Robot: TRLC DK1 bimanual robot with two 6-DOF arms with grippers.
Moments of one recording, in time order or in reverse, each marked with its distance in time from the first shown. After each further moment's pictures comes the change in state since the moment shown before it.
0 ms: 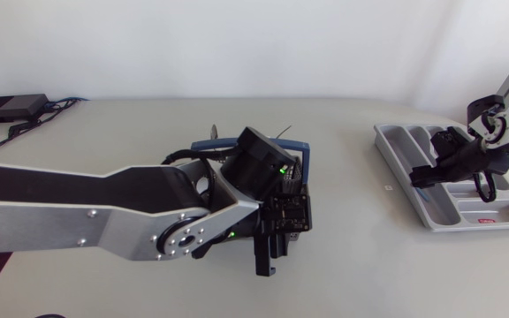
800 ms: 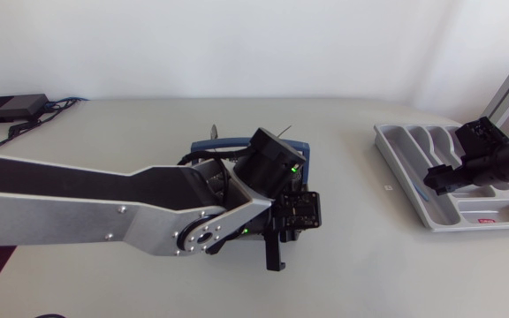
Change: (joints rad) left arm -0.004 0.060 0.040 0.052 0.000 0.006; right arm 0.029 -0.463 -0.259 -0.049 -0.051 -0.044
